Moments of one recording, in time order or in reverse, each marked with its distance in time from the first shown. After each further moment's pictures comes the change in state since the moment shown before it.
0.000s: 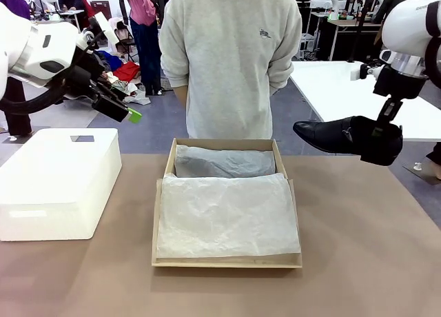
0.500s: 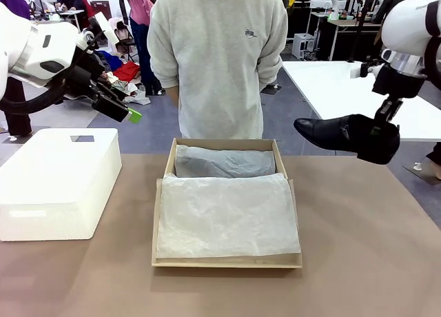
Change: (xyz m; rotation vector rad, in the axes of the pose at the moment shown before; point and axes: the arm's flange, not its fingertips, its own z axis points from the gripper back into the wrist) left arm 0.000 0.000 0.000 0.000 0.000 0.000; right arm 0.007 0.005 0.007 -0.009 -0.015 -0.109
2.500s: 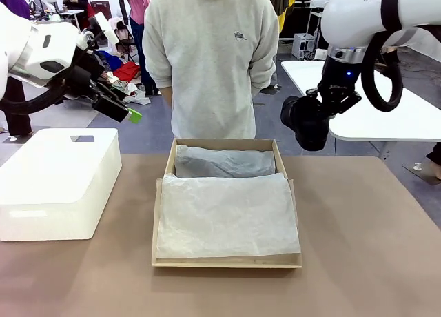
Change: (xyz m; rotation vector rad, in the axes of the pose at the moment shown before) left arm 0.000 0.000 0.000 0.000 0.000 0.000; right arm 0.095 0.143 0.021 -0.095 -0.059 -0.817
